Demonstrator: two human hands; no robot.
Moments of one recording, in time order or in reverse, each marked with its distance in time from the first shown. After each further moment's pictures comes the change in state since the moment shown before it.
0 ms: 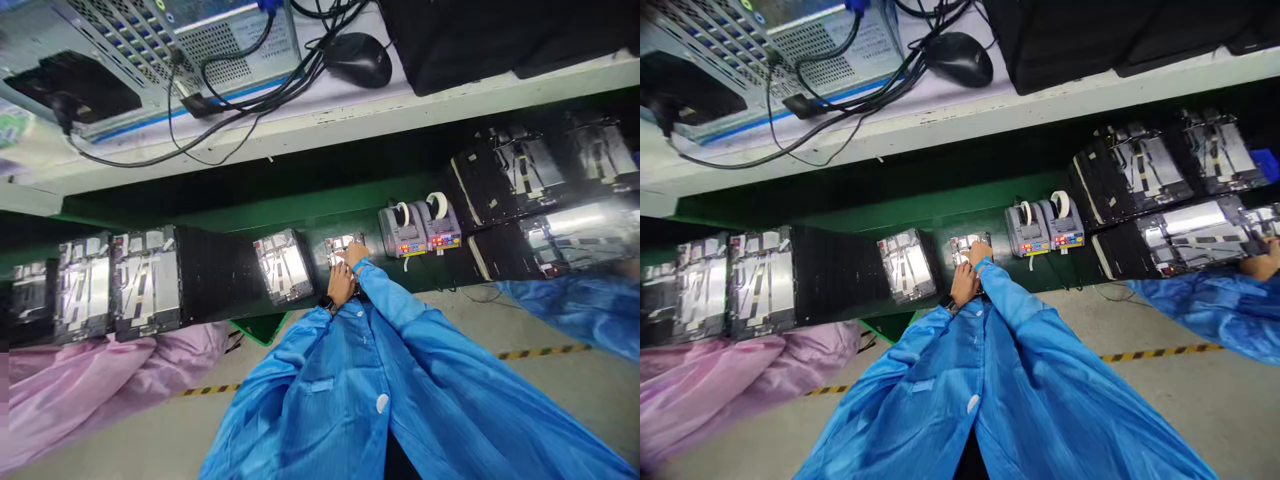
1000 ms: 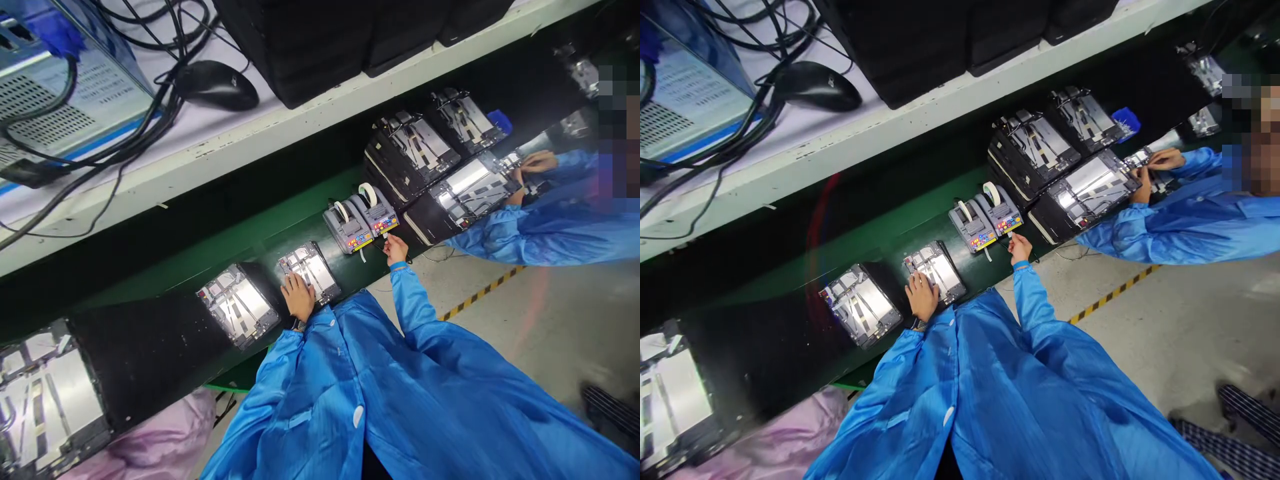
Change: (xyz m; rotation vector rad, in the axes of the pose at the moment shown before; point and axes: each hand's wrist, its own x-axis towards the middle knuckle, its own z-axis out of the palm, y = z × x) left_hand 0.001 -0.009 -0.011 0.236 0.061 -0.219; right_hand -0.048 0.258 -0.041 1.702 0.856 0.563
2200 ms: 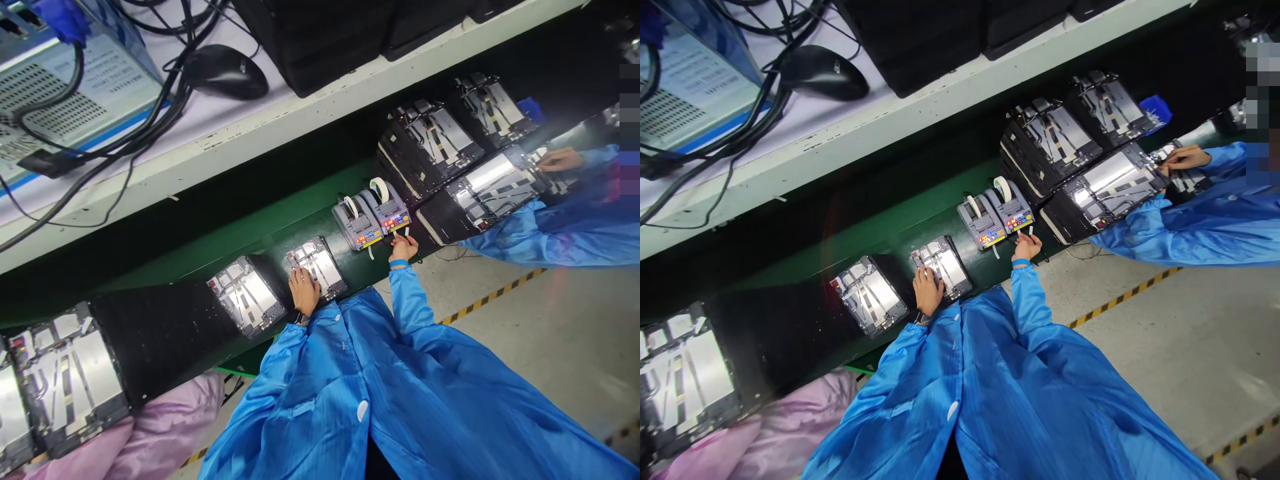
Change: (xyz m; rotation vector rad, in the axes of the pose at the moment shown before) left_hand 0.002 0.001 -0.017 -0.060 -0.042 -0.006; right_hand -0.001 0.013 0.025 0.070 0.317 -0.081
